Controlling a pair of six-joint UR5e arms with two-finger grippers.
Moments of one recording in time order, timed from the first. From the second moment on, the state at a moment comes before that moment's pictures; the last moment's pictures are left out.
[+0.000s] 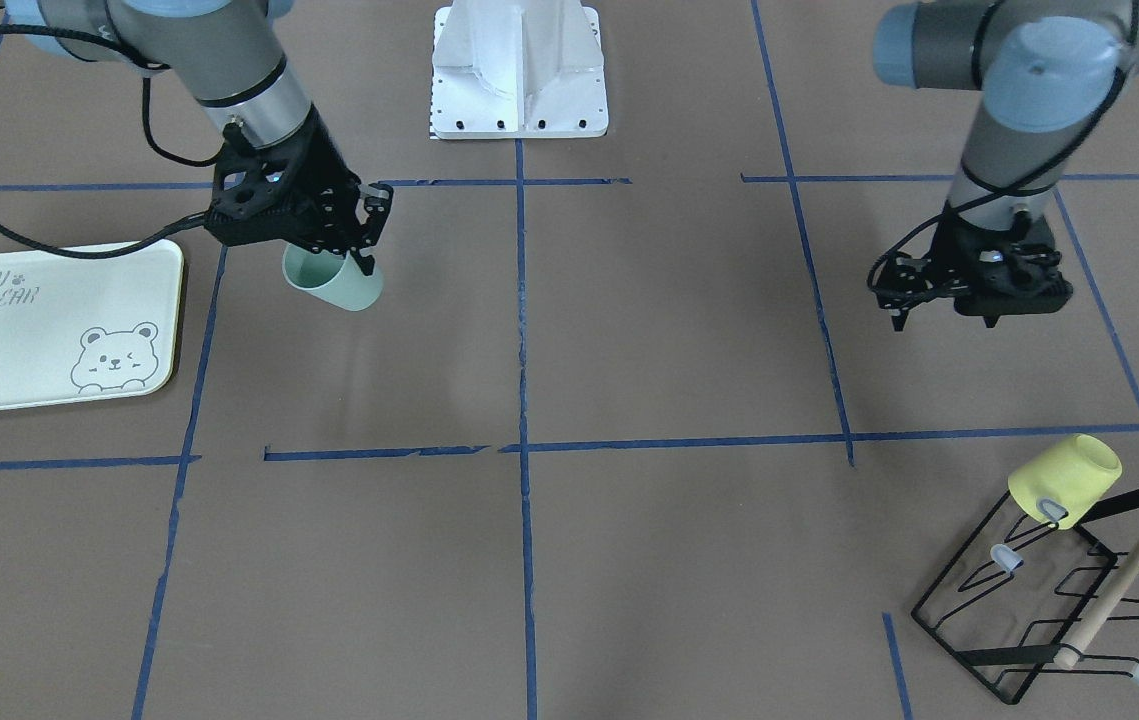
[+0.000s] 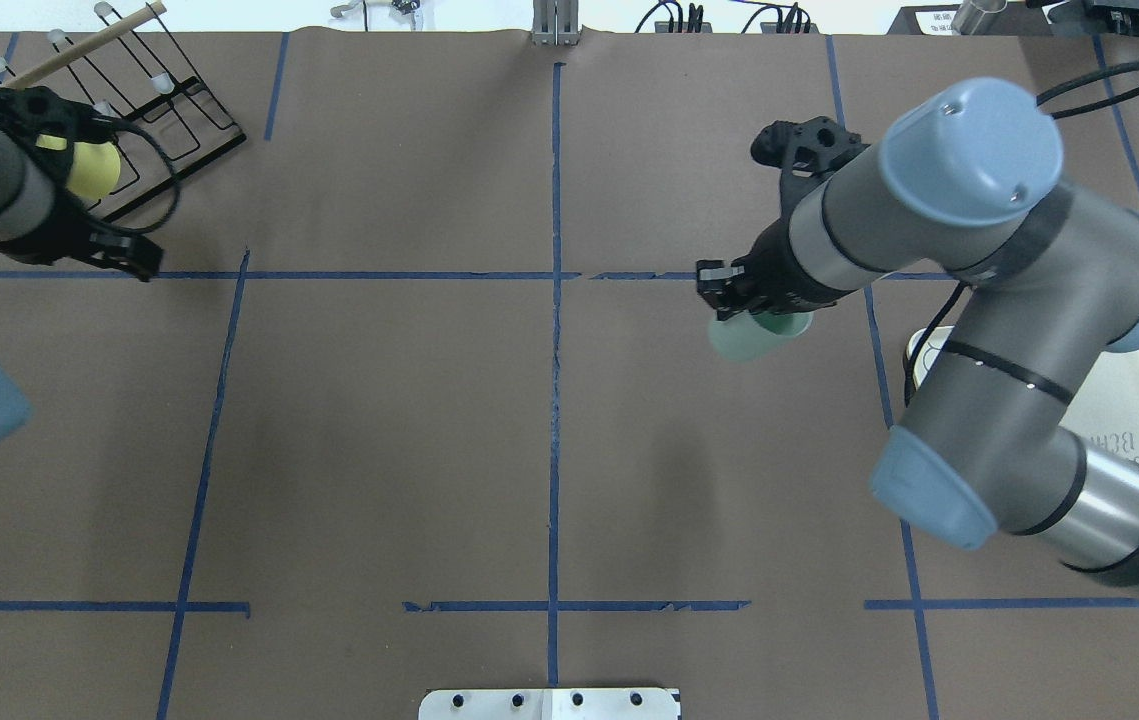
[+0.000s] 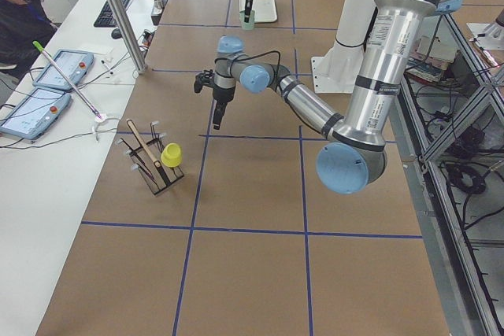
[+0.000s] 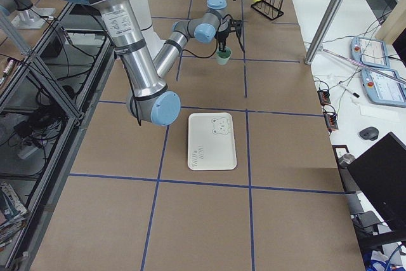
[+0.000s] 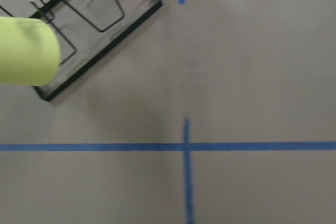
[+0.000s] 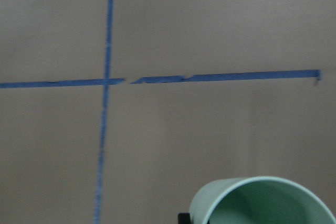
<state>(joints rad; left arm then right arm) -0.98 -1.76 -1.92 -1.54 -1.97 -0.62 0.74 -1.15 1.99 -1.53 2.03 1.10</state>
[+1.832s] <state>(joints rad) -1.64 -1.29 -1.89 -1.51 -2.38 0.12 0.95 -1.73 1.83 -1.00 2.04 0.80</state>
